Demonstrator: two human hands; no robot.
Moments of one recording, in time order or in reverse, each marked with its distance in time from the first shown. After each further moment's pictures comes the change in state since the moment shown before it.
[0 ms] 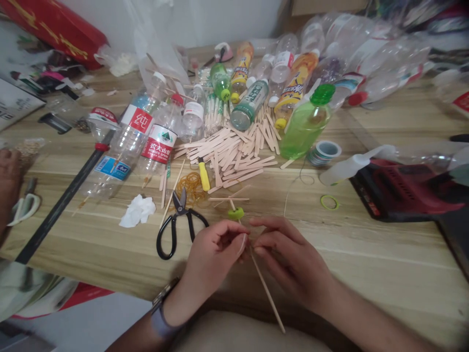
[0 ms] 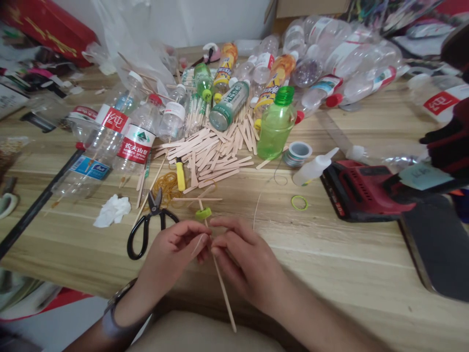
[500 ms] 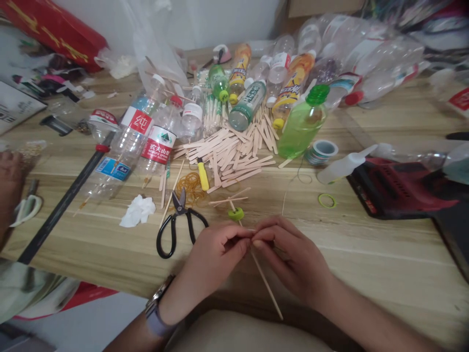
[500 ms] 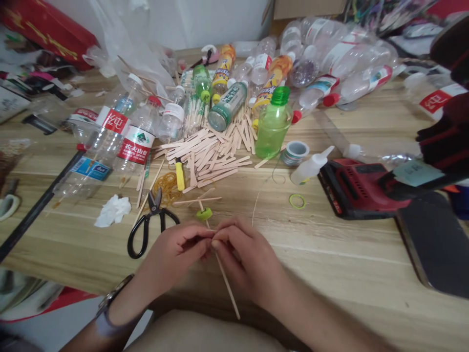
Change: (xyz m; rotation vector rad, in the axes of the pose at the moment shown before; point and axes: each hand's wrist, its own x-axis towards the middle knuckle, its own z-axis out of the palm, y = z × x) left_hand 0.002 0.009 -0.003 0.444 -0.132 0.253; right_hand 0.000 0.000 0.000 0.043 0.029 0.089
